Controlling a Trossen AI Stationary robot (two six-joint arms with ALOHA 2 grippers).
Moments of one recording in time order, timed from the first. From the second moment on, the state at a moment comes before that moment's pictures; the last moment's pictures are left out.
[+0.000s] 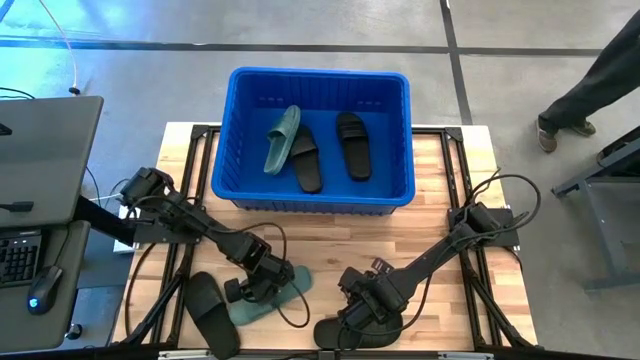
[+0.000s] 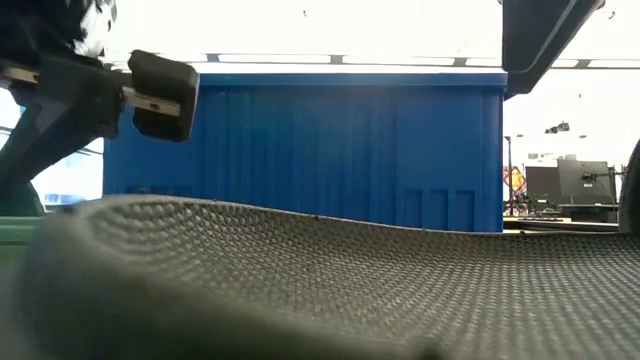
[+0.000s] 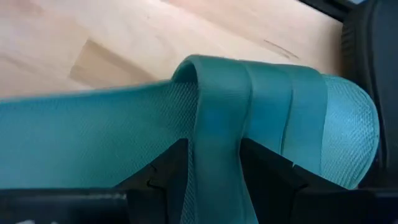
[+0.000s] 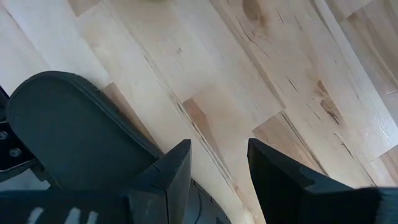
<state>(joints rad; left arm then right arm) -0.37 1.72 1.01 -0.57 0.37 0.63 0.62 2.07 1.82 -1.20 0.24 1.19</state>
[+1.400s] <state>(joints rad) -0.37 1.73 1.14 -0.64 0.42 0.71 0.62 2.07 1.82 -1.20 0.24 1.17</state>
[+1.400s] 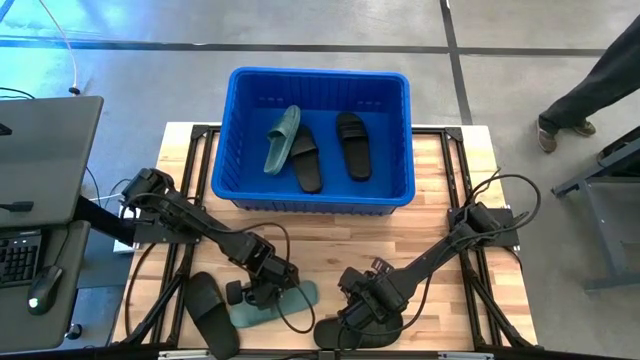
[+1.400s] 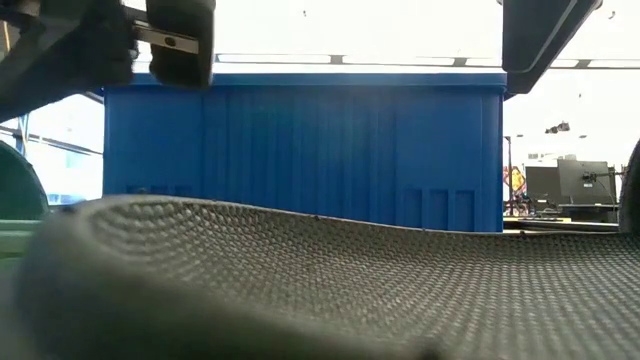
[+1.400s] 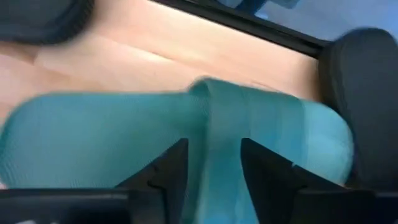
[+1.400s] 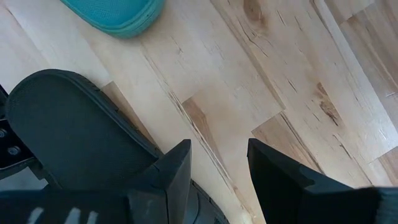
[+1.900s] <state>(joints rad) -0.37 1.80 1.14 -0.68 0.51 0.73 0.62 2.07 1.82 -1.19 0.28 1.16</state>
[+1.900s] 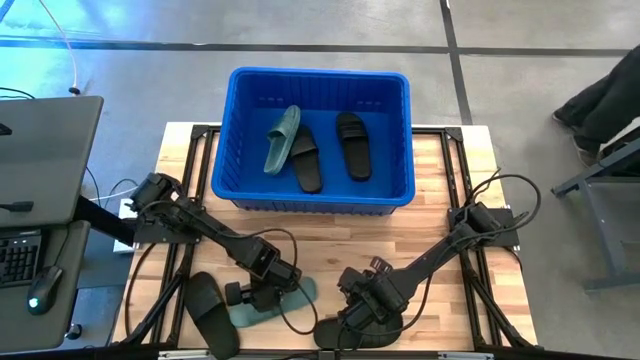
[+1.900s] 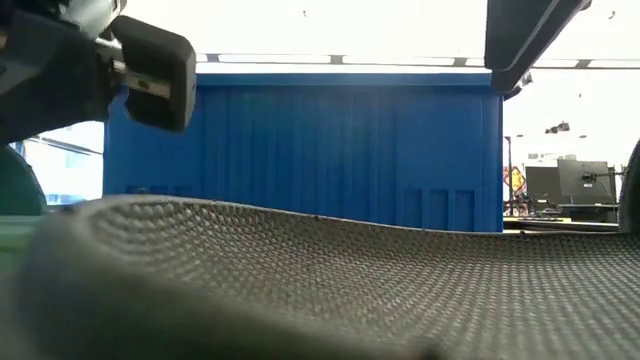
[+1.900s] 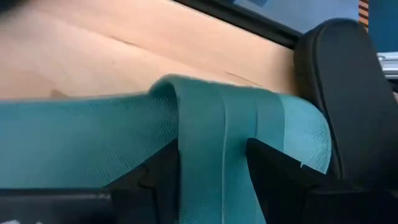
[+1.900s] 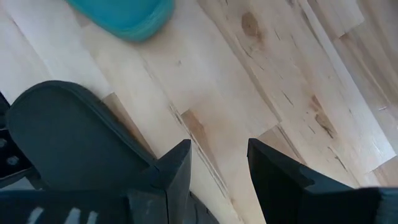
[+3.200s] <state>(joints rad) -0.03 1.73 2.28 -1.15 -0.02 0.74 0.62 2.07 1.82 -1.17 0.29 1.17</state>
